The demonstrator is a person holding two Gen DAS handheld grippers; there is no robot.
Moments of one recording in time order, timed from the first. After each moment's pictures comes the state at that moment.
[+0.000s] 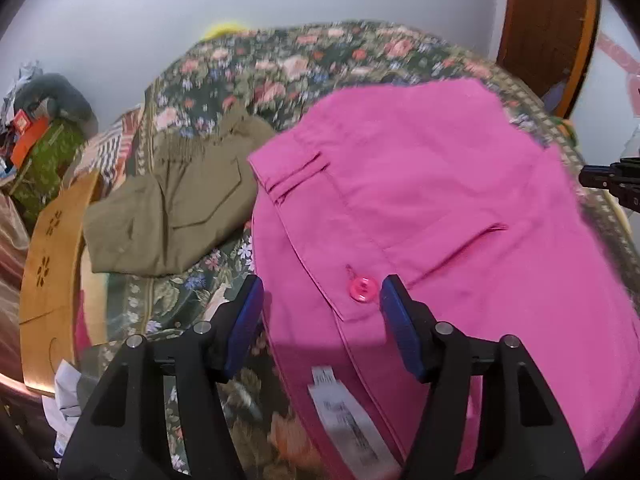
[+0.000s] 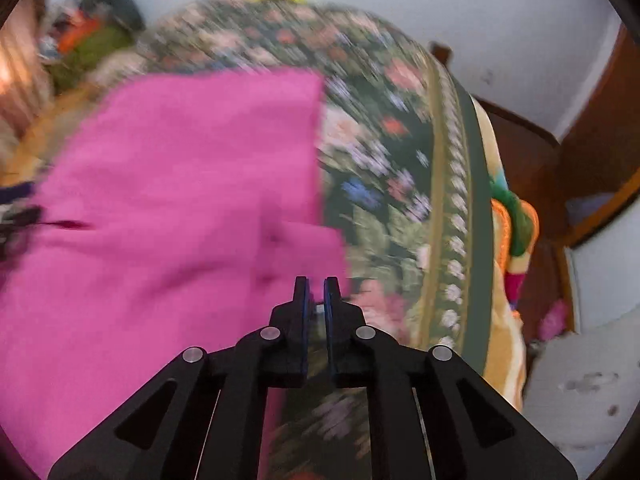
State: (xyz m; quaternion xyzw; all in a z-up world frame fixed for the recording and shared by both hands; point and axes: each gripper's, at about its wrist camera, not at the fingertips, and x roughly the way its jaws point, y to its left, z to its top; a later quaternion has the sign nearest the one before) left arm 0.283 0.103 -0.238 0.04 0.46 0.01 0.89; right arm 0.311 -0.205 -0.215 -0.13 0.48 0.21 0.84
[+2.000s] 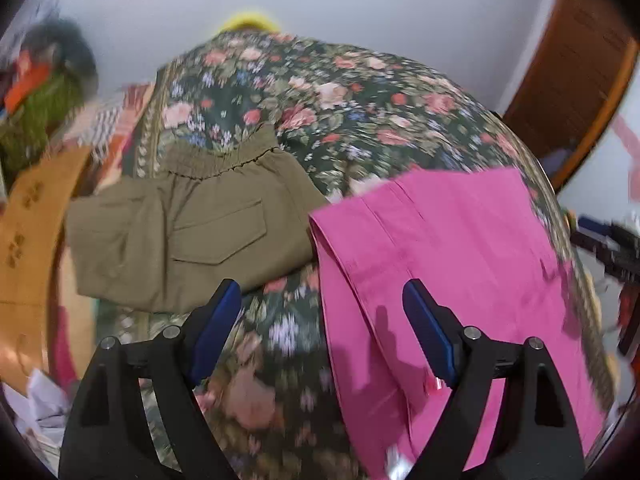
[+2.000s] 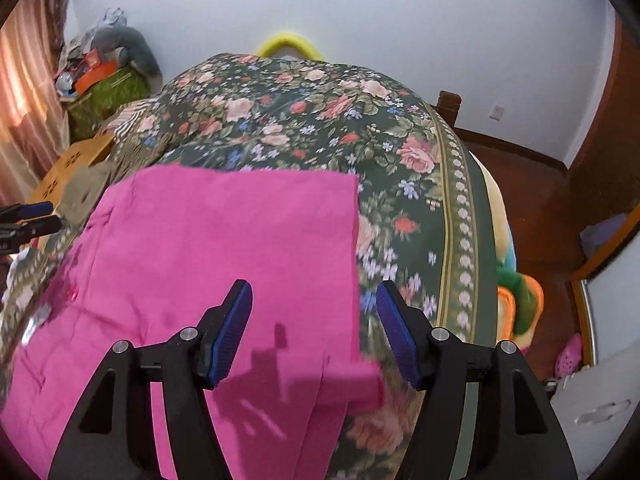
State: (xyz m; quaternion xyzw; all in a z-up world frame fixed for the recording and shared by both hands) left arm 0.362 0.178 -0.226 -0.09 0.46 0.02 0.88; right arm 0.356 -0.189 -0.190 -0.09 0.43 0.23 0.87
